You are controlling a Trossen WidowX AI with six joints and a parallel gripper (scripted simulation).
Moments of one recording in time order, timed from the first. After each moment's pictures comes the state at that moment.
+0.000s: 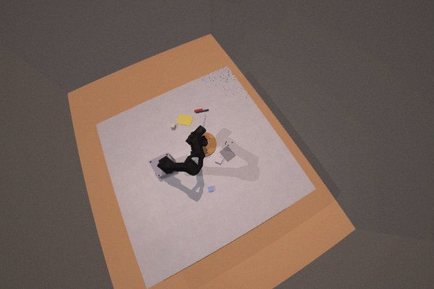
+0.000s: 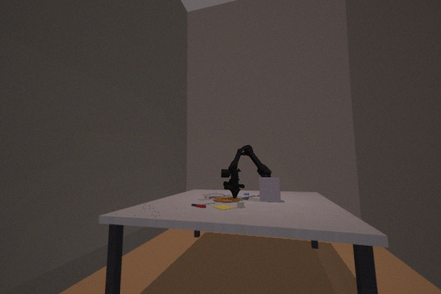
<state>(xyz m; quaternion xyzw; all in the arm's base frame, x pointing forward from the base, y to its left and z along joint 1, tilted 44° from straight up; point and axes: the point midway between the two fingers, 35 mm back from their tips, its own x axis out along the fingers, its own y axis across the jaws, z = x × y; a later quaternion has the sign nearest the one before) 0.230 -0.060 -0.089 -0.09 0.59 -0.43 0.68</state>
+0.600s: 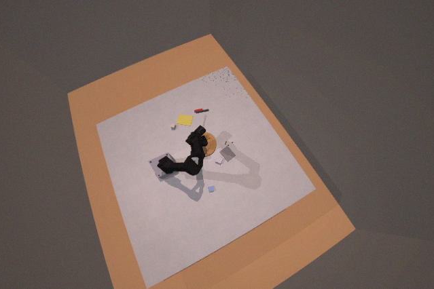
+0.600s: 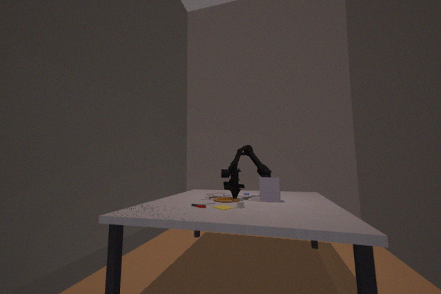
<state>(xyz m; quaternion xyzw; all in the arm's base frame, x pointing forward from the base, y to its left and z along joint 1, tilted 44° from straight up) 0.230 -0.060 -0.089 -0.09 0.59 -0.43 0.68</state>
